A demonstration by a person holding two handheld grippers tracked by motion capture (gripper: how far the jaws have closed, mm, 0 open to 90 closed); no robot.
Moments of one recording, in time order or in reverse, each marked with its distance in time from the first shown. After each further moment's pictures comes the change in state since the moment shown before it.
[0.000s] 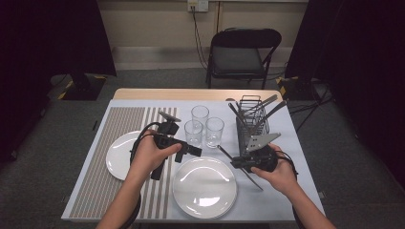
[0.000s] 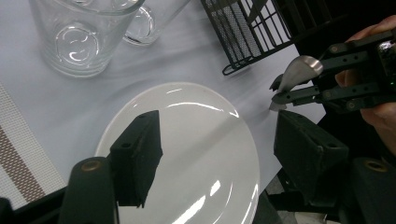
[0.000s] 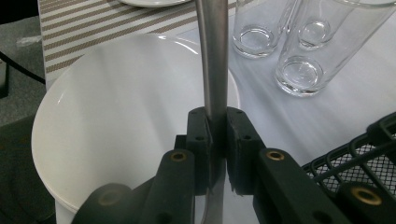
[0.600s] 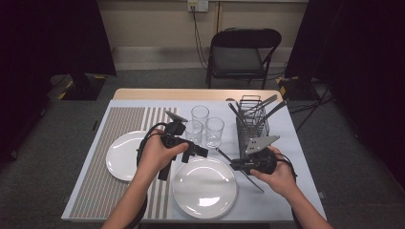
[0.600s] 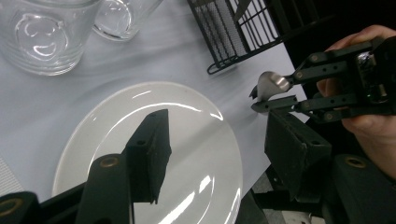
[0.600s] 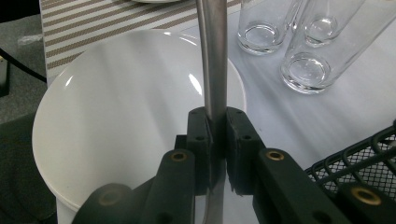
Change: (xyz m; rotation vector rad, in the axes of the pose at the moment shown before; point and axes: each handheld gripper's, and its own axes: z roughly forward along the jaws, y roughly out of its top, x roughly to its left) left arm -0.013 0.003 0.012 0.010 -0.040 -0.044; right arm 0.003 -0.004 0.004 0.001 0.006 -0.004
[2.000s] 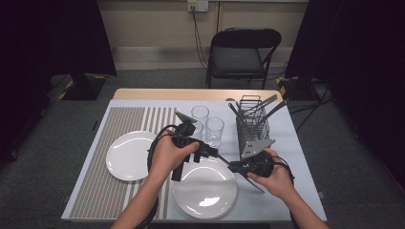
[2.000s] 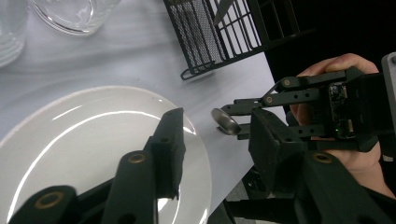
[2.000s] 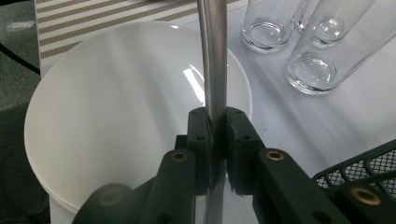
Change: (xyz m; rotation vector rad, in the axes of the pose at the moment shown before) left arm -0.013 0.005 0.025 0.003 -0.062 -0.081; right arm 0.009 0.000 0.007 0.022 -0.024 -0.046
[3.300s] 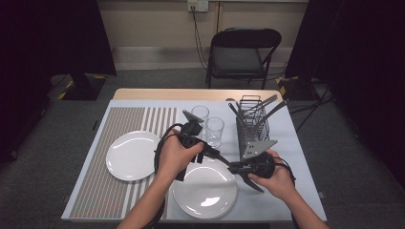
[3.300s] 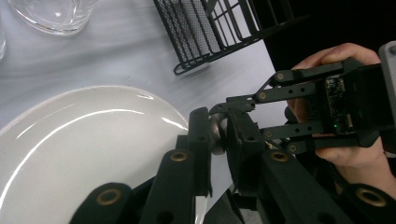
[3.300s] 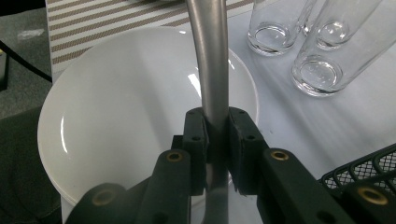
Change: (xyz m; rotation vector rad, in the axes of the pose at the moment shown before) left arm -0.017 0.004 0.004 0.040 0.013 0.038; right arm 0.001 -0.002 -0.003 -0.029 0.019 0.021
